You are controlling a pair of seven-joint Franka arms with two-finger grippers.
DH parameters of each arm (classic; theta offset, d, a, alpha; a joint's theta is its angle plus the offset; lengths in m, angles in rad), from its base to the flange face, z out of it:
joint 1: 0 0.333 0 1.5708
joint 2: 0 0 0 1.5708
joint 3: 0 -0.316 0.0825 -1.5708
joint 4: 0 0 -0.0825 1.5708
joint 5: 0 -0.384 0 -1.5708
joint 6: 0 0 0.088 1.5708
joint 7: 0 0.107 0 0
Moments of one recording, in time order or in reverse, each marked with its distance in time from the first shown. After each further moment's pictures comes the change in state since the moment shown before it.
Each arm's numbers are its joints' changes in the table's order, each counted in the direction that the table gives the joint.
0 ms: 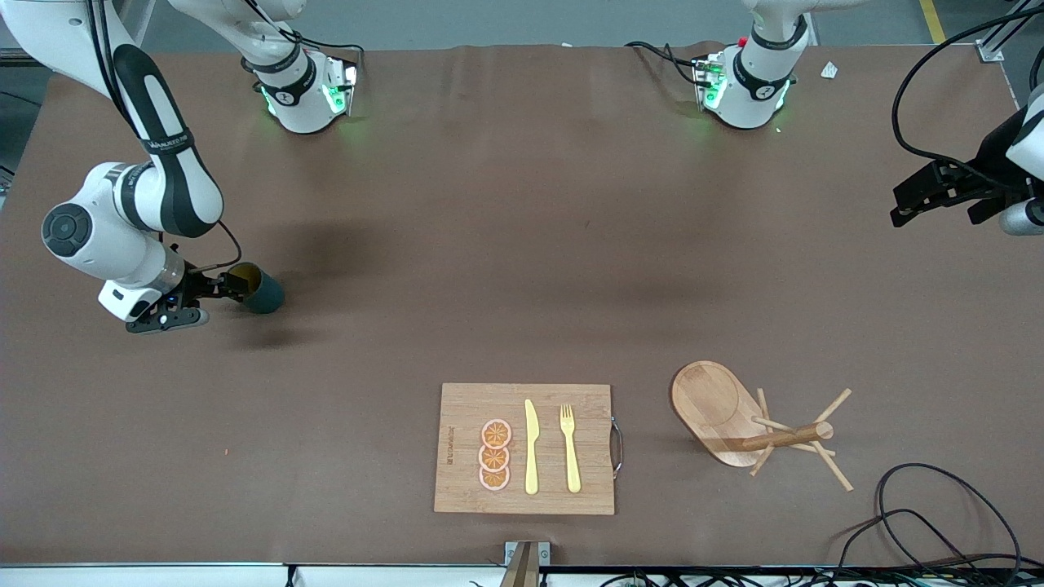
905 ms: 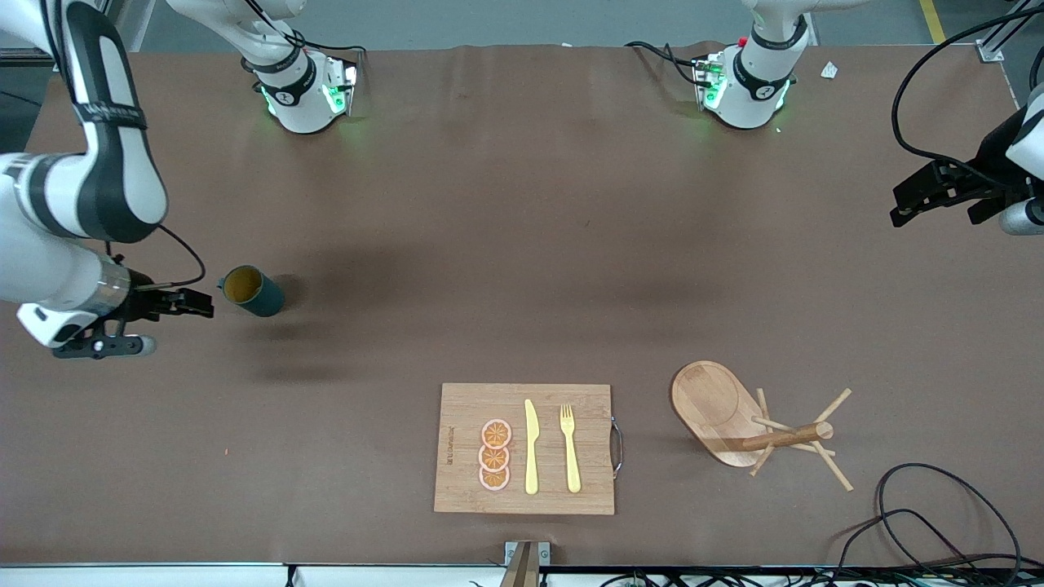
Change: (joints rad) left arm -0.002 0.000 0.000 0.000 0.000 0.001 0.000; right arm 0.046 -0.003 0.000 0.328 0.000 -0.376 0.191
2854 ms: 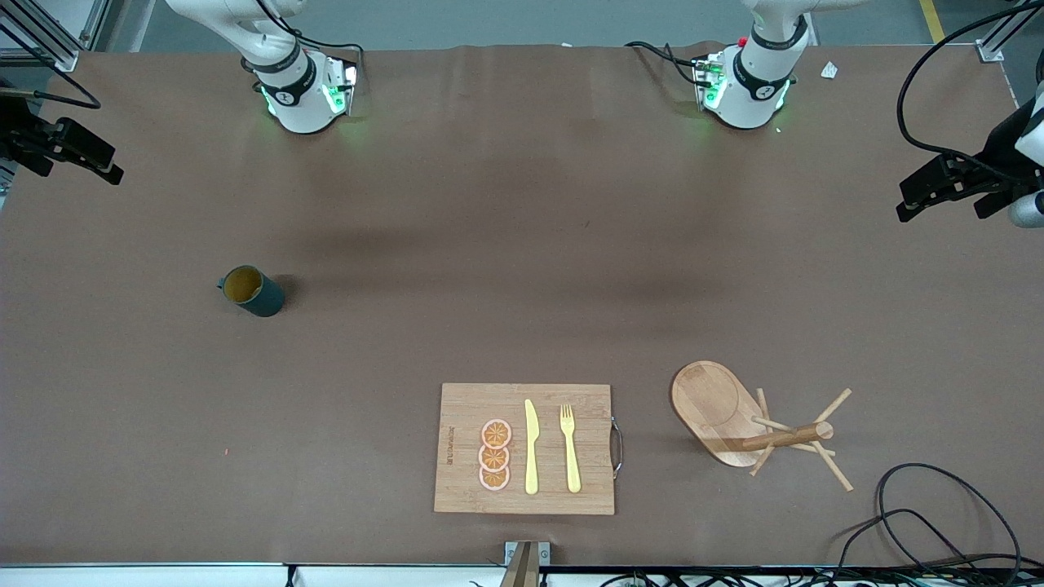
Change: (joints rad) left arm 0.004 0.020 -0.008 -0.017 0.000 0.001 0.003; right arm 0.041 0.407 -0.011 0.250 0.022 -0.577 0.239
